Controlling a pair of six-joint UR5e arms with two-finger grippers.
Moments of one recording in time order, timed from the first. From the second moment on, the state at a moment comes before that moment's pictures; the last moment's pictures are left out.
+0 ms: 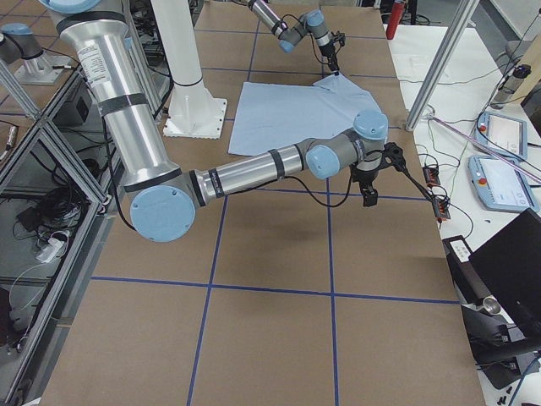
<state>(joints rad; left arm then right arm) -0.84 -2.00 -1.21 -2.51 -1.72 -0.94 1.31 -1.23 1.55 -1.37 2.32 0.26</state>
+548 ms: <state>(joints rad) -0.84 -2.01 -1.21 -2.50 -1.72 -0.94 1.31 -1.23 1.55 -1.37 2.32 0.26</state>
